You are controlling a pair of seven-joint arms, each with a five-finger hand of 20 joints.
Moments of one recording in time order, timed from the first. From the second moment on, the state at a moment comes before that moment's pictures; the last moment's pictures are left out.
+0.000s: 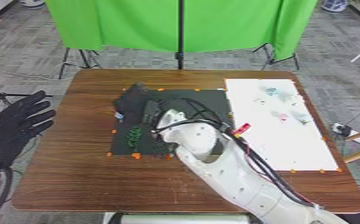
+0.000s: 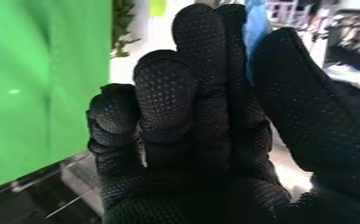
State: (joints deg) left arm 131.2 -56.6 -119.7 -123.6 39.3 -2.2 -4.0; right arm -62.0 -79.5 39.1 -86.3 -159.0 -0.3 -9.2
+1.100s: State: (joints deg) left arm 128.6 -54.4 -117.2 -123.0 39.3 -2.3 -5.3; right arm -64.7 -82.8 35.2 -81.2 -167.5 -0.2 -1.7
